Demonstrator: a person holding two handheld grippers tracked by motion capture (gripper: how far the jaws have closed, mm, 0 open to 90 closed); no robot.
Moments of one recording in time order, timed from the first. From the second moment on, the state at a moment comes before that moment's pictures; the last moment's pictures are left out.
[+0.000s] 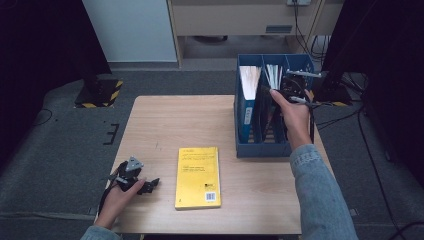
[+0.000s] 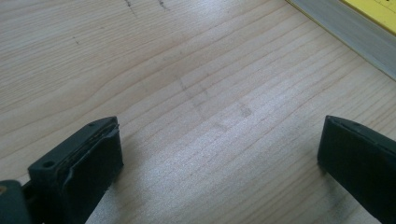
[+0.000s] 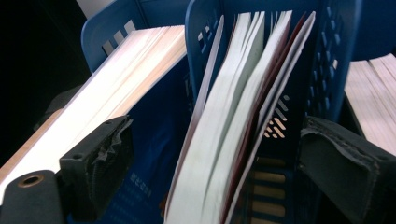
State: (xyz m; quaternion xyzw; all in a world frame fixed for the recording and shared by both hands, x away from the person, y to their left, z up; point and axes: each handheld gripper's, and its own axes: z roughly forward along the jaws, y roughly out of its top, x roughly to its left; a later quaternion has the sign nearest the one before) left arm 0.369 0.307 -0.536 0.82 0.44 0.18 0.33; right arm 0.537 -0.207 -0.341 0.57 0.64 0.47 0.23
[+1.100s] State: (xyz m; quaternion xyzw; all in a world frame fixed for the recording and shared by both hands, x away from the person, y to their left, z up) left arm 0.369 0.306 -0.536 0.82 0.44 0.18 0.33; right arm 0.510 -0.215 -0.343 0.54 0.65 0.49 0.22
